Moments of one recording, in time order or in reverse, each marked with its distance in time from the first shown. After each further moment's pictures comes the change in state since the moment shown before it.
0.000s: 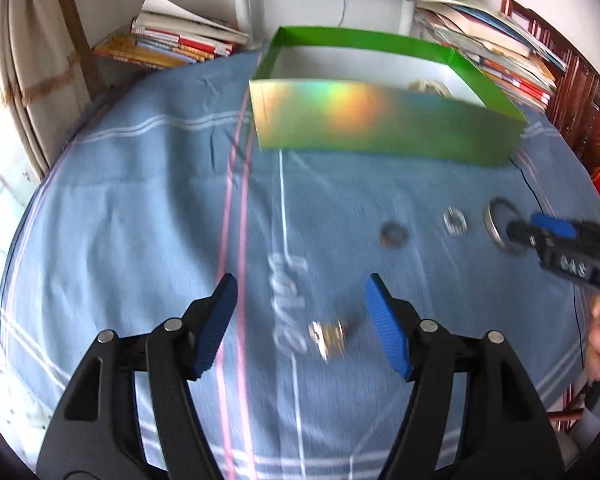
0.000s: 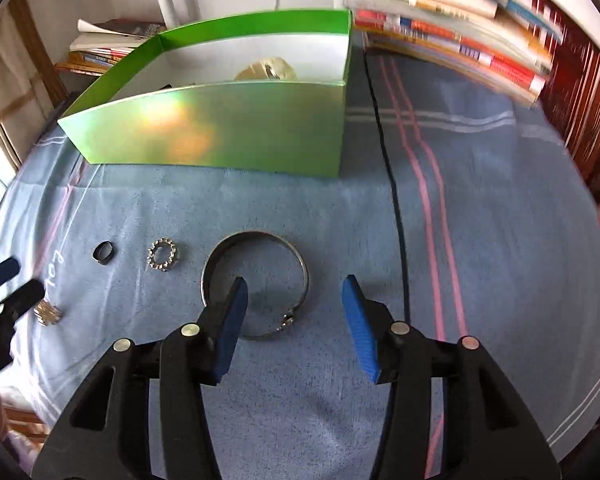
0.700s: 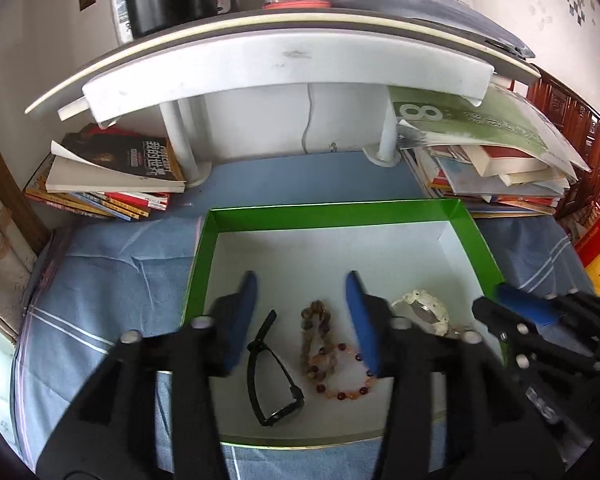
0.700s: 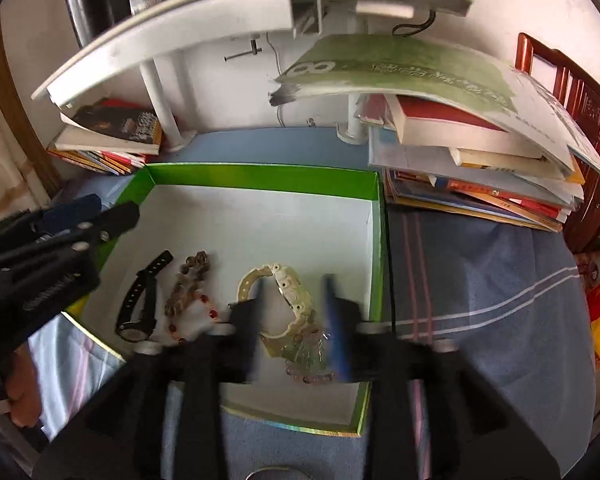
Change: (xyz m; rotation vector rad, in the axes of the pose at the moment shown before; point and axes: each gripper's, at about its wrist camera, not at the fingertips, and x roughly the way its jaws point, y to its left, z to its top) left arm 0.047 -0.042 0.220 0.066 -0.191 -0.044; right arm -0.005 -0.002 0.149 0.030 -0.181 0.054
